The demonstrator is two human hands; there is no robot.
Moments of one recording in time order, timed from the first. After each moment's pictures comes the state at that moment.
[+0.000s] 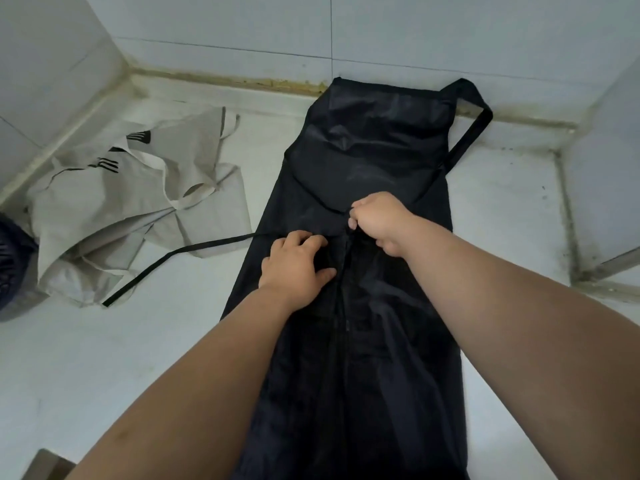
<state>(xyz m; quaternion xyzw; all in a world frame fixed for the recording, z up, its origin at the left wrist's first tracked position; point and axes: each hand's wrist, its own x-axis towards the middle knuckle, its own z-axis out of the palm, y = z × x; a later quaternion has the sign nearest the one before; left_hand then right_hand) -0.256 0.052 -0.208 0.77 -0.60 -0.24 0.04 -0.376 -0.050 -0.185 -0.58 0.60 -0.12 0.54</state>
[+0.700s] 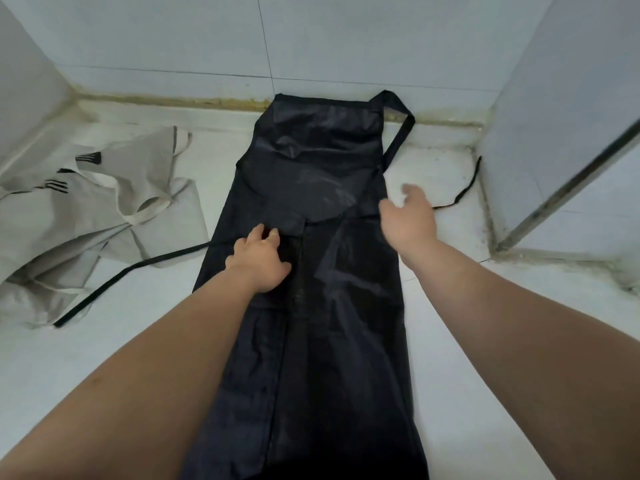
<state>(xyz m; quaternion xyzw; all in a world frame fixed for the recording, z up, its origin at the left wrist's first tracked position) -0.270 0.037 -0.196 0.77 -0.58 -0.25 -0.07 -0.473 -0.016 -0.171 -0.50 0.71 -0.32 0.37</state>
